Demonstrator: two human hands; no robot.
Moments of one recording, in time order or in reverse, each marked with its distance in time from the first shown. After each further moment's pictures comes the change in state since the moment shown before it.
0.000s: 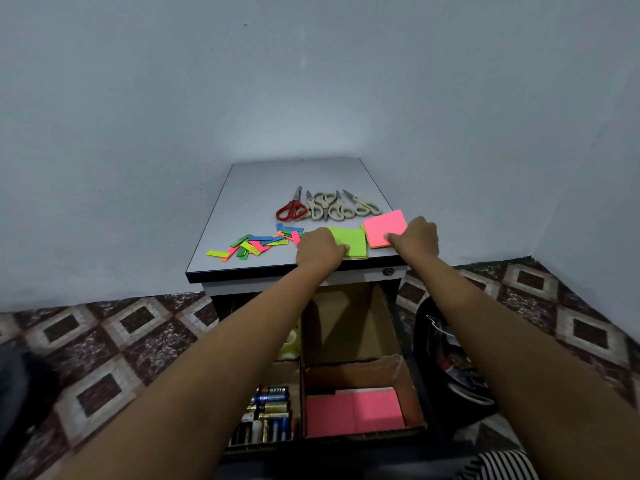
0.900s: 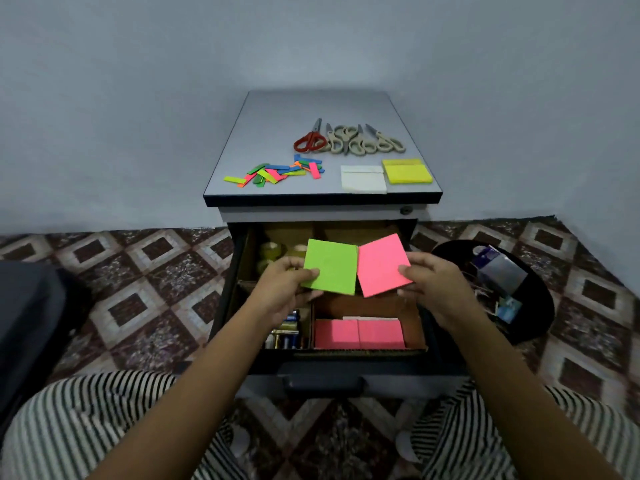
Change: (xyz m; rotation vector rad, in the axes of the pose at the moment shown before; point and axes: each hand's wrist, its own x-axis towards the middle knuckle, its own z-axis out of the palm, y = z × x) left_hand -0.142 -0.096 0.013 -1.277 -0.234 -0.452; right_hand -0.156 0.072 -0.009 0.710 -0.484 0.135
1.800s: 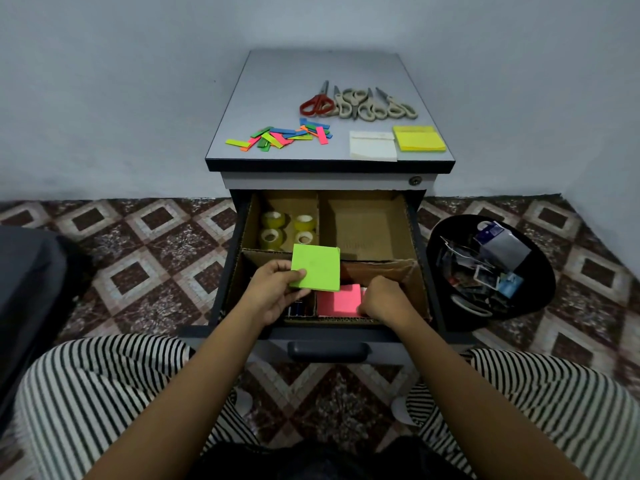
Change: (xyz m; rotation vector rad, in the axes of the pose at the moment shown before) left_hand -0.003 -0.046 -0.036 -0.078 0.106 -0.110; right_hand 0.007 0.073 0.061 -1.048 -0.172 0.178
